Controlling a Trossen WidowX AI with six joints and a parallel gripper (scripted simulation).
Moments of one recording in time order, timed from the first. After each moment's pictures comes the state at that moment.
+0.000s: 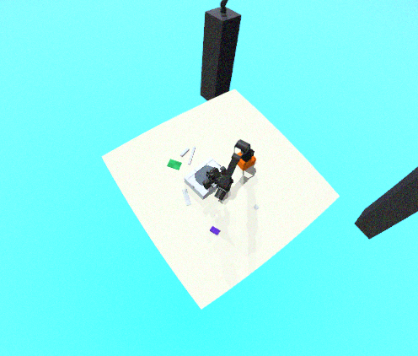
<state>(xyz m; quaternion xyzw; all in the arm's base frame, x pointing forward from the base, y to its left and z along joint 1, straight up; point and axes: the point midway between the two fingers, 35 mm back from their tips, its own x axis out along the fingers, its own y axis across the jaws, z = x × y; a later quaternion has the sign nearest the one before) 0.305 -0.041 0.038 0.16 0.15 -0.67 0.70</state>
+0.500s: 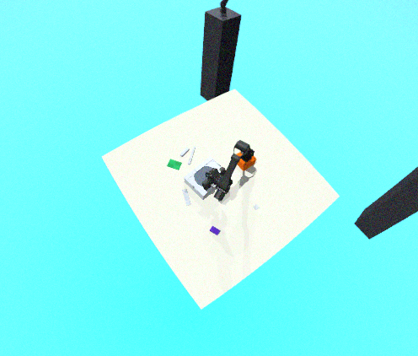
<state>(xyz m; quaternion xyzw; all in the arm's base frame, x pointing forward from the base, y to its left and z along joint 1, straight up) 0.312 -0.040 0.038 0.16 0.15 -0.67 0.70</state>
